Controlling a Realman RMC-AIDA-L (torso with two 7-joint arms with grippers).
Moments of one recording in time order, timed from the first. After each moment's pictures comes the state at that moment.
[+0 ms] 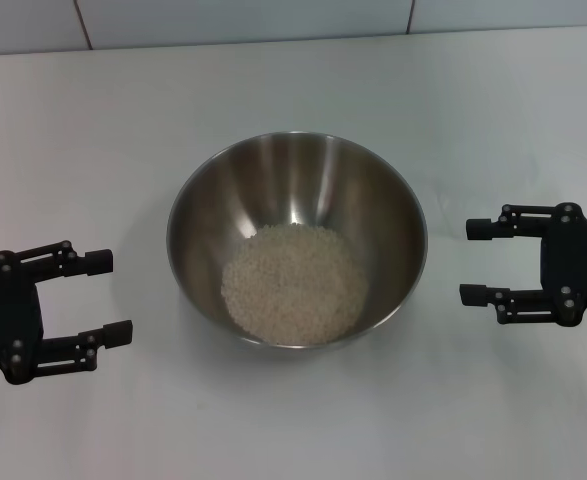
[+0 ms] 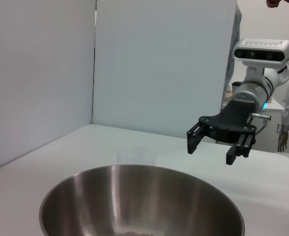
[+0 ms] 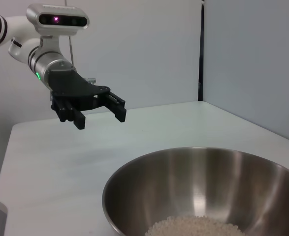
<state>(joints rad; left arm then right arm) -0.36 -2.02 0.56 0.75 2.05 1.92 -1.12 0.42 2.05 -0.51 -0.76 -2.14 -1.83 1.07</state>
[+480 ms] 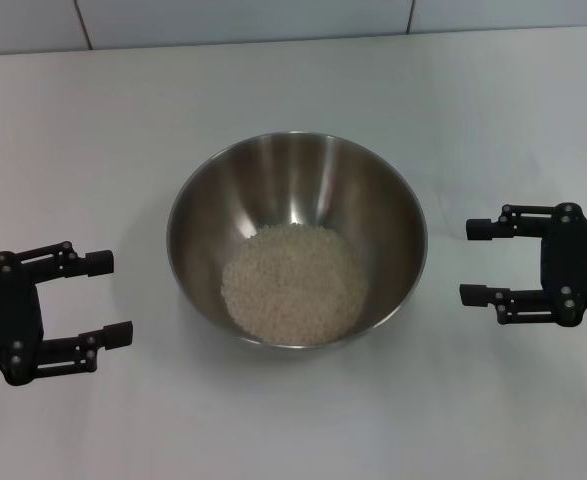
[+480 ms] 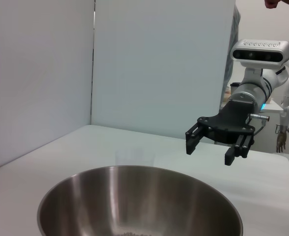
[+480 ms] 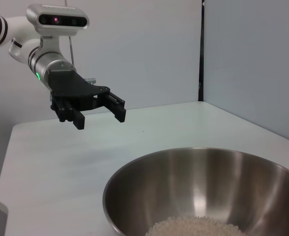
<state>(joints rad) -0.36 -2.02 0.56 0.75 2.05 1.92 -1.12 0.42 2.05 -0.51 -0.76 -2.14 -1.83 1.07</state>
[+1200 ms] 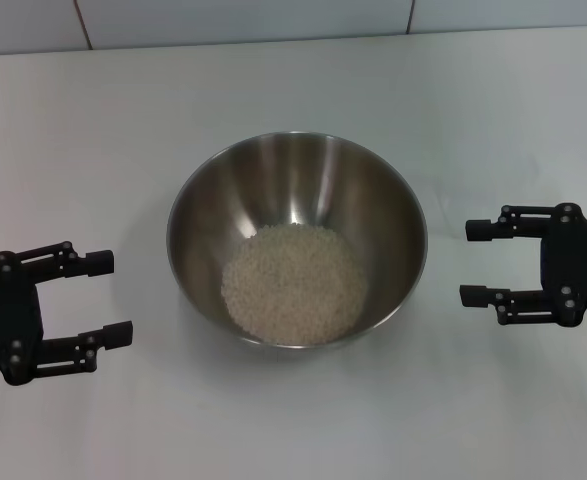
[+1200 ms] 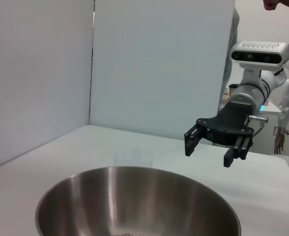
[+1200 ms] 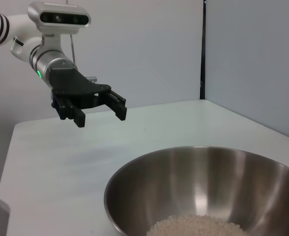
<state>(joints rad) -0.36 -2.02 0.56 0.75 2.05 1.93 -1.13 0.43 2.05 -0.52 -0.77 -2.14 -1.83 1.08</state>
